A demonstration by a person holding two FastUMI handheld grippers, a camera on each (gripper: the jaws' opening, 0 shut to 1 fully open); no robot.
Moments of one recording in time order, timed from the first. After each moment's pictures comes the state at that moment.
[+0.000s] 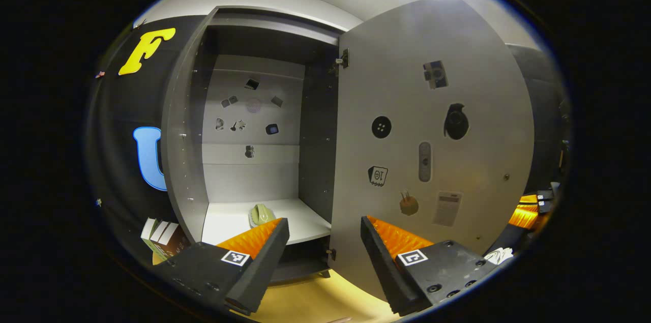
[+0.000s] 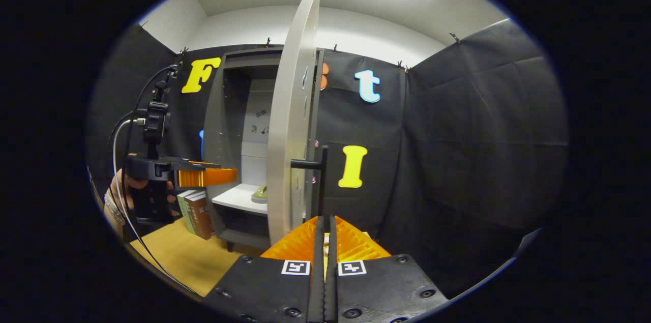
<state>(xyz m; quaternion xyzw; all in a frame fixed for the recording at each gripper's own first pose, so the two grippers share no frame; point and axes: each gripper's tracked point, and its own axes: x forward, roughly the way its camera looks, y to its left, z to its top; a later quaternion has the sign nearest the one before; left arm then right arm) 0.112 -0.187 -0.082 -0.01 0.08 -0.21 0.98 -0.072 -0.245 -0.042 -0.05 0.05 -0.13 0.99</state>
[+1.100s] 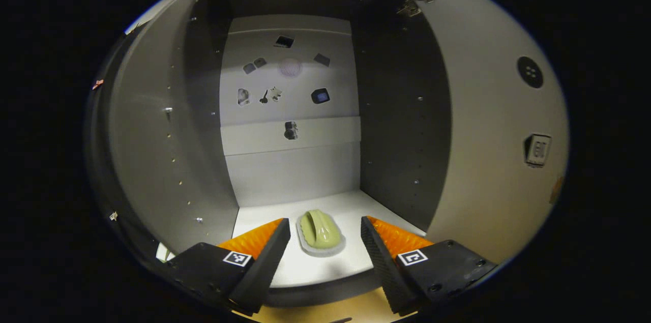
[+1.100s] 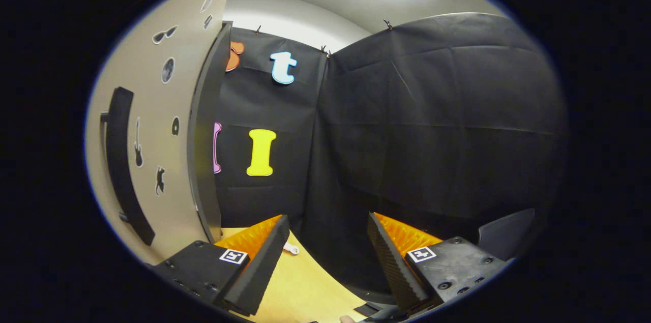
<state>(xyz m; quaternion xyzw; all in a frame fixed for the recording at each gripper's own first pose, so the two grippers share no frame) 0.315 -0.127 -0.153 0.04 0.14 -0.10 0.98 -0.067 -0.423 -0.077 -0.05 0.07 -0.35 0.93</state>
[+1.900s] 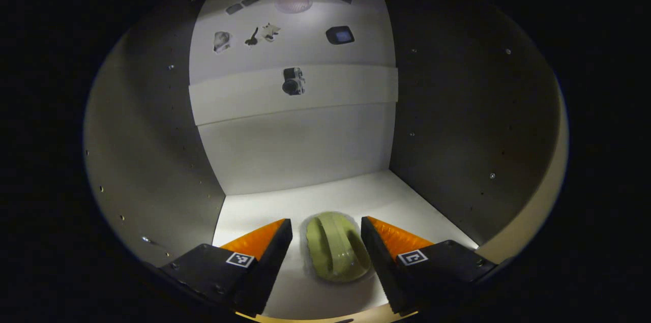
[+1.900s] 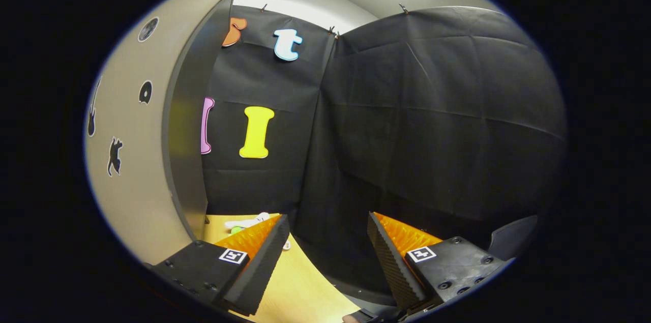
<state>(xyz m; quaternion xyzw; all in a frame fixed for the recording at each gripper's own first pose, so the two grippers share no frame) 0.410 -0.119 -0.223 0.04 0.26 -0.07 0.96 -0.011 -0.466 -0.122 -0.06 0.12 -0.34 0.93</state>
